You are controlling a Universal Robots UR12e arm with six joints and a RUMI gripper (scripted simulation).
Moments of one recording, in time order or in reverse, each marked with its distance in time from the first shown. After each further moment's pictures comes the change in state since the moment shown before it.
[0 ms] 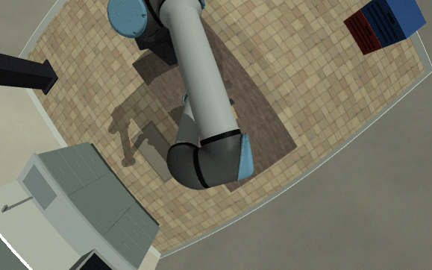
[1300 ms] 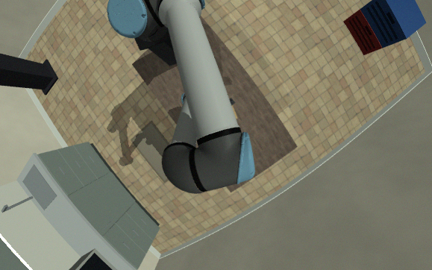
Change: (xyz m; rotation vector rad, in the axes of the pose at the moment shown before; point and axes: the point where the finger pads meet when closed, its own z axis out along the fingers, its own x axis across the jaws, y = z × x) arm 0.000 0.000 -0.027 0.000 0.000 0.000
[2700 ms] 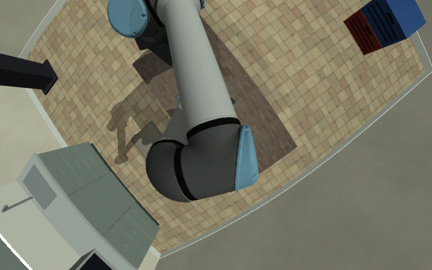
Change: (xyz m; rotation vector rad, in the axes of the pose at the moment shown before) arm 0.000 0.000 -0.062 0.000 0.000 0.001
